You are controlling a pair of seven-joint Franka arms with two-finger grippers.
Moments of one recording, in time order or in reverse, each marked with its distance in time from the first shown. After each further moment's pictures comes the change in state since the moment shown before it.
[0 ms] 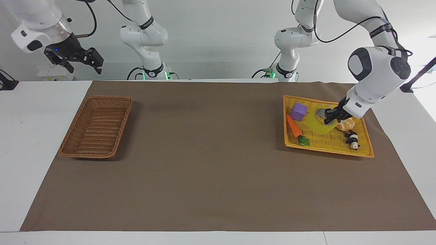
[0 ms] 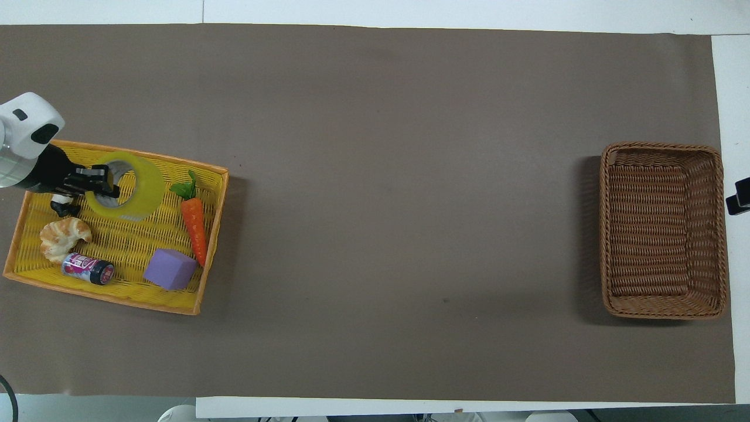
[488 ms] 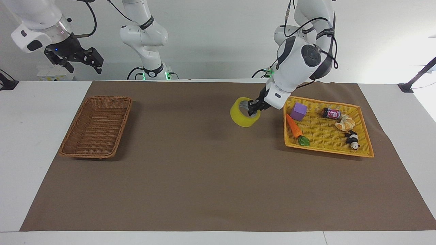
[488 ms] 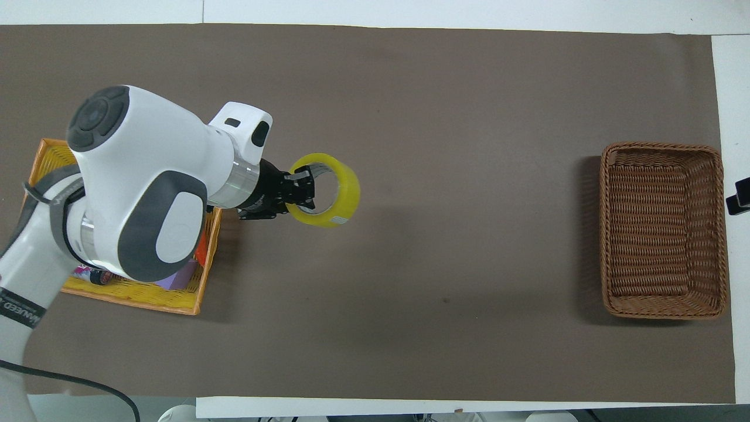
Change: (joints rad) left arm -0.420 0.025 -0.013 0.008 -0.256 0.213 -0.557; right arm 0.000 0.000 0.000 0.000 0.000 0.000 0.000
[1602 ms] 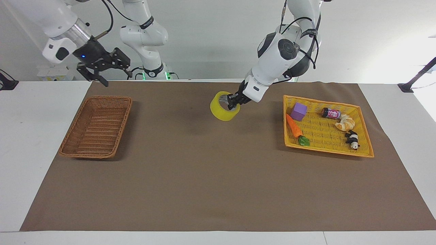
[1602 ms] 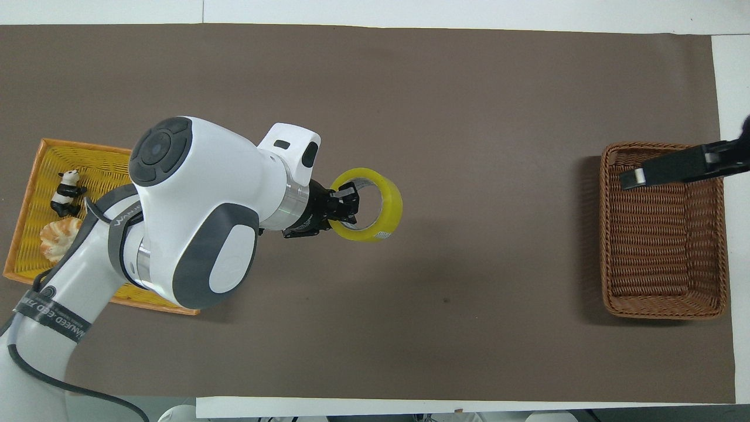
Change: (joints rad) left arm -0.088 0.002 0.008 -0.013 -0.010 0.024 -0.063; right arm 0.093 -0.033 0.025 -0.188 0.541 0.273 -0.065
